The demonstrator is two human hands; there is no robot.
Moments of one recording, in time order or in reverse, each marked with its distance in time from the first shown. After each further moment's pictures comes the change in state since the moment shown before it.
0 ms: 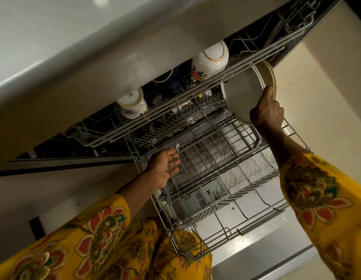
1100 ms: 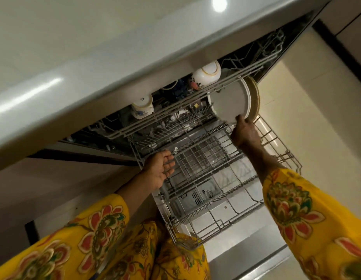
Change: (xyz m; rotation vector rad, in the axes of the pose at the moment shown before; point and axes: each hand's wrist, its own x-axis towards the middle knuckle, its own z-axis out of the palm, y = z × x) left_hand -0.054 -0.003 -0.017 -0.011 -0.018 0.050; right_hand -0.070 -0.018 -0.023 -0.148 -0.234 -0.104
